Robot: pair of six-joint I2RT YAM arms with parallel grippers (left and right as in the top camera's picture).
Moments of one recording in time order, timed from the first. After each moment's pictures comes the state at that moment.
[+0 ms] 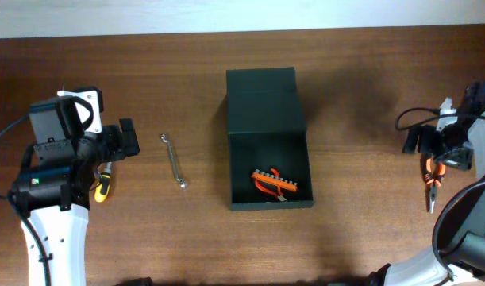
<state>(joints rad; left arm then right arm) 0.17 1.18 1.24 -0.89 0.04 0.01 -0.49 1.81 1.34 -0.99 -0.05 -0.14</state>
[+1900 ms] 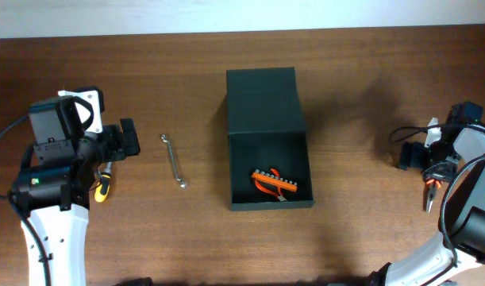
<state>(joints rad) 0.17 1.18 1.24 -0.89 0.05 0.01 -0.51 1.93 1.20 -0.78 -0.01 -0.17</state>
